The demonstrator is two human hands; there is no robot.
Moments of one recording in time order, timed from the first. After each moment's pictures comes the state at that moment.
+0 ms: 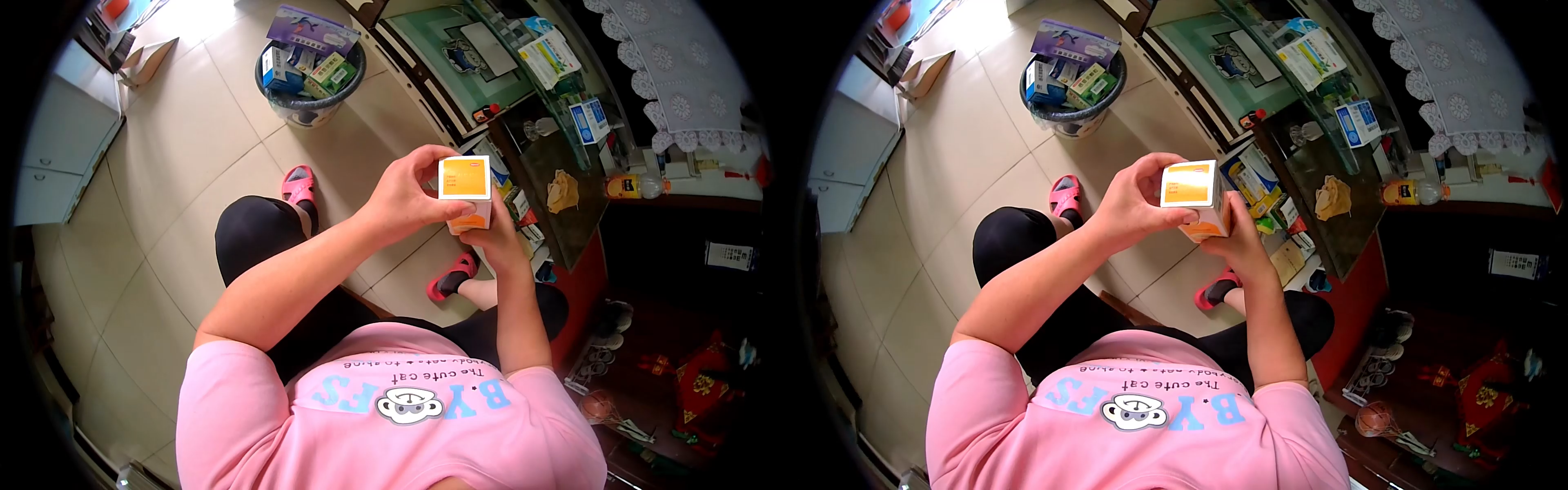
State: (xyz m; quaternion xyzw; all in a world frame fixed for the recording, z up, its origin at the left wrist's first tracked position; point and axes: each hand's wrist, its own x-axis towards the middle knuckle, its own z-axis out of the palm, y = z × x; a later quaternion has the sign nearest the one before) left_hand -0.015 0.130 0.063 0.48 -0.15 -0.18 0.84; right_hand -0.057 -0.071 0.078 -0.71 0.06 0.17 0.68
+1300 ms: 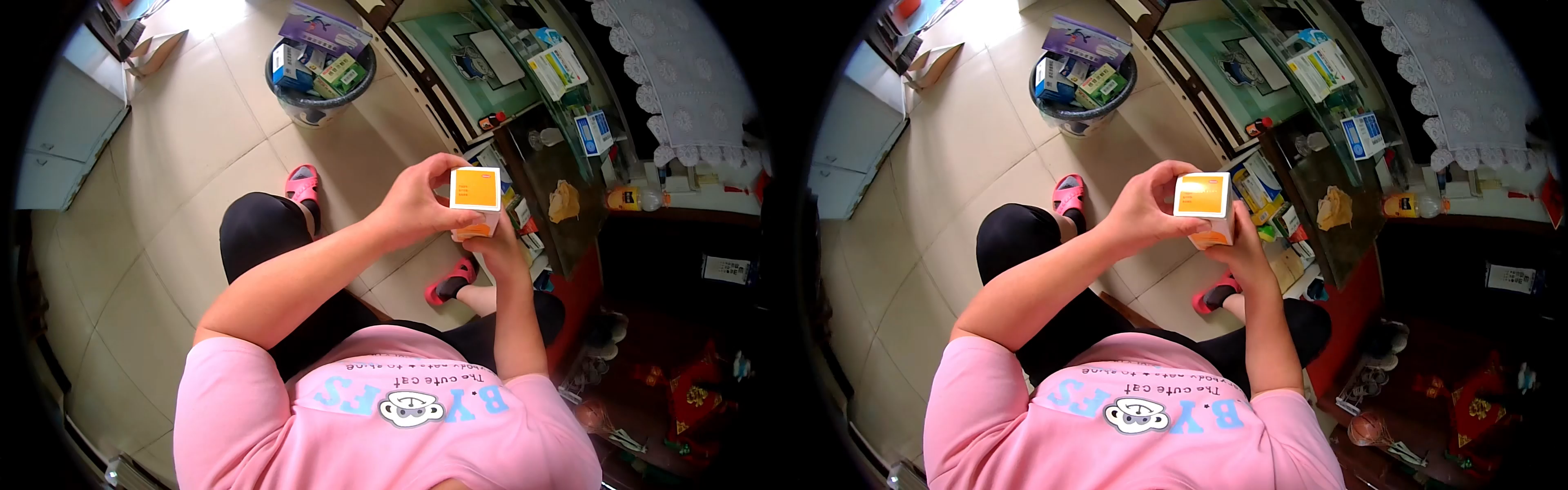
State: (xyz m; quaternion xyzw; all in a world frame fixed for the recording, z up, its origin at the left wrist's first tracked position) left_hand -0.018 0.131 0.065 0.49 -0.15 -0.18 0.84; right_hand -0.060 -0.077 0.066 -0.72 0.07 0.19 0.66
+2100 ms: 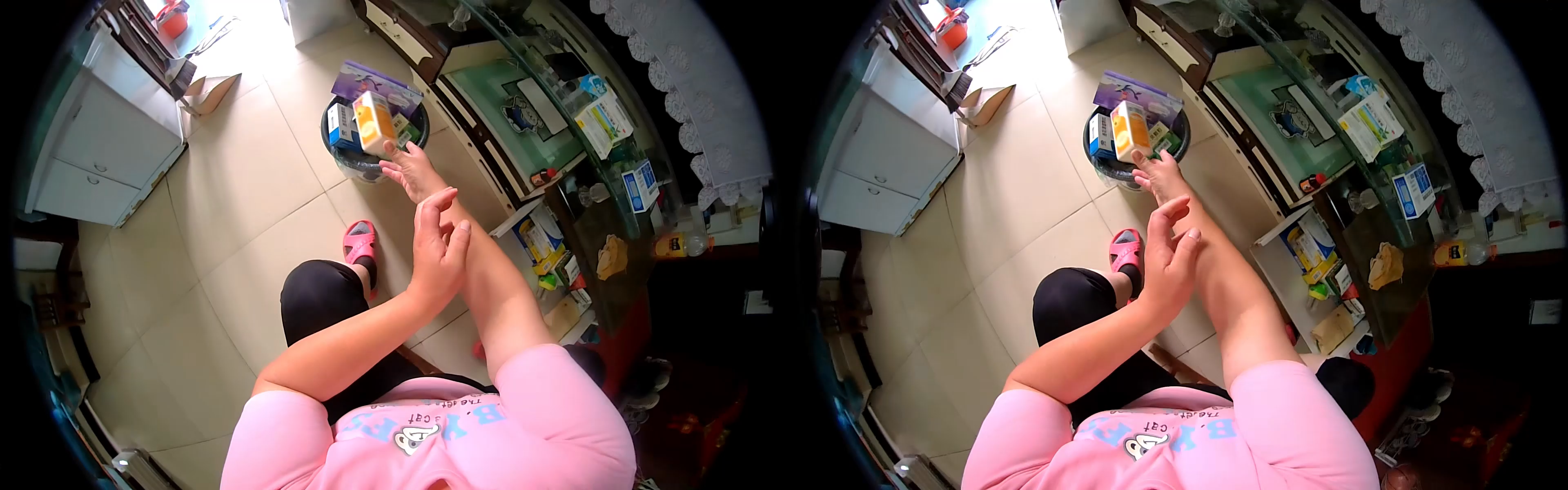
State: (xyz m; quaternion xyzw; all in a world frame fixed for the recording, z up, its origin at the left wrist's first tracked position) left_hand 0.010 0.141 0.054 0.62 0.03 0.09 0.78; right_hand 0.176 0.129 -0.074 -0.56 0.08 0.23 0.79
